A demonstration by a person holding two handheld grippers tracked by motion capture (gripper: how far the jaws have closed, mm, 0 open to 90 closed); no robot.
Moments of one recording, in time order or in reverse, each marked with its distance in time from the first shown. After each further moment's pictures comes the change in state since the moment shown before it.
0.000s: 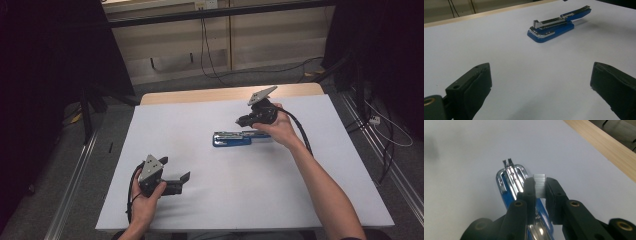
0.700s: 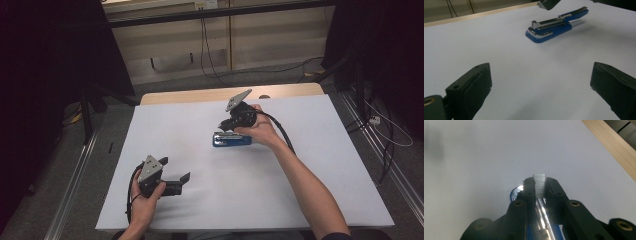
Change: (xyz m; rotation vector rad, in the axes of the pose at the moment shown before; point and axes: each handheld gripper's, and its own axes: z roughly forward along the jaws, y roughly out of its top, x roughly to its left) left arm -0.003 0.000 -0.002 0.001 -0.011 0.000; right arm 0.028 0.031 0.041 0.051 0.054 -0.135
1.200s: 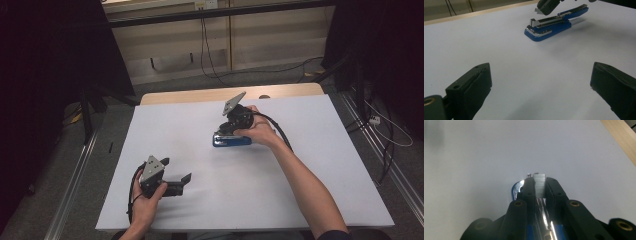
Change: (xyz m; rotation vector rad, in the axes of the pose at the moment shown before) left arm 0.000 -0.001 0.003 0.013 0.001 0.001; right arm -0.001 -0.001 0.012 0.057 0.039 -0.063
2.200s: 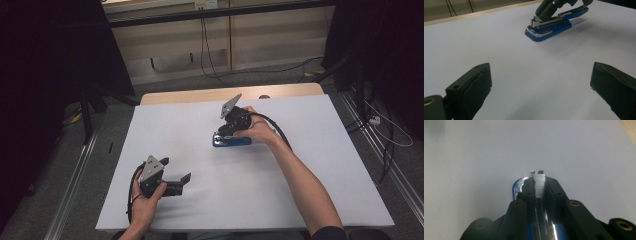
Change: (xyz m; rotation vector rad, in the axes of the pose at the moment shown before) left arm 0.001 0.000 -0.001 -0.006 -0.001 -0.001; right arm -0.004 -0.001 0.013 0.035 0.052 -0.052
